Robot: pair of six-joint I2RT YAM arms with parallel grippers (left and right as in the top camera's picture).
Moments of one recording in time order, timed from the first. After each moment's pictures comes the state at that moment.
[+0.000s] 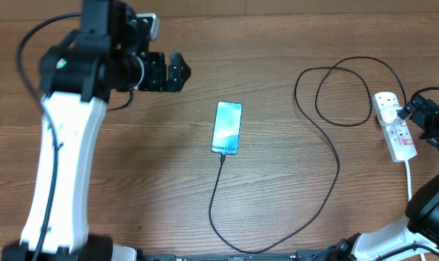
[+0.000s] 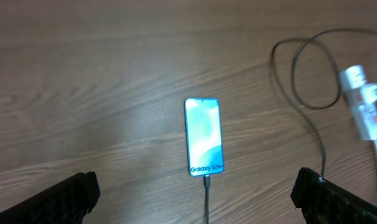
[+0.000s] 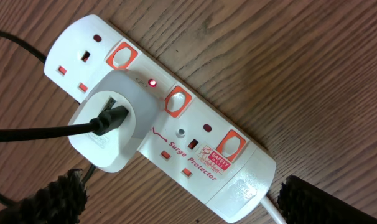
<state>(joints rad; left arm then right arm) -0.15 1.60 1.93 -1.28 0.29 -0.13 -0.63 1.83 1.42 -0.90 -0.09 0.15</state>
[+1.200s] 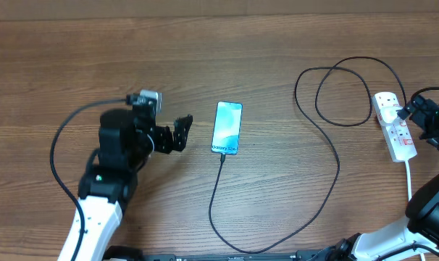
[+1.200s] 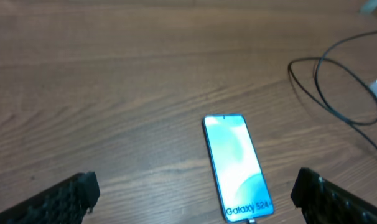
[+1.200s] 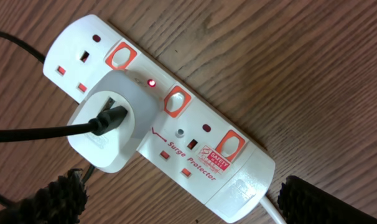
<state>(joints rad) -0.15 1.07 0.68 -0.17 0.27 -0.12 -0.63 1.83 1.42 -0.90 -0.09 0.15</state>
